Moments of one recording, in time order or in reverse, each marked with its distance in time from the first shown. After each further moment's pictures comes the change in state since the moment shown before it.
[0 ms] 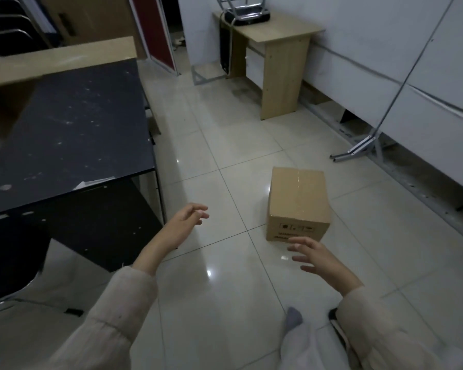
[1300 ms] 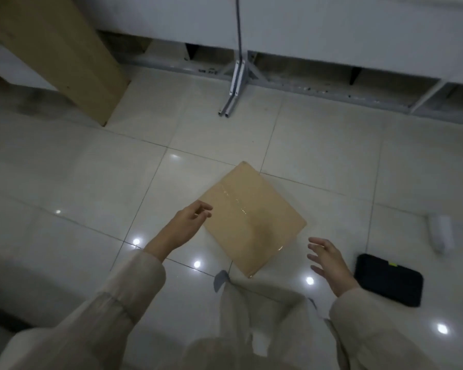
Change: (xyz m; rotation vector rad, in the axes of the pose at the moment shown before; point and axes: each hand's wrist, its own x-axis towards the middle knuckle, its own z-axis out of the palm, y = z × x) left_hand 0.624 0.133 0.206 0.616 -0.821 0.181; right_hand 0.356 -0.037 -0.148 0.881 0.819 0.548
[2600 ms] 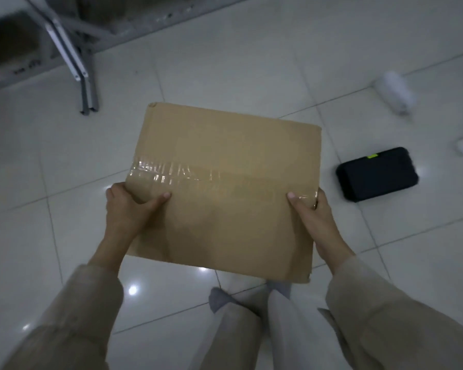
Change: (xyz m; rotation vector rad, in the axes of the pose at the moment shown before) left_hand 0.250 -0.032 0.138 0.328 0.156 0.103; right_hand 0.177 0.120 0.002 0.461 0.425 -0.092
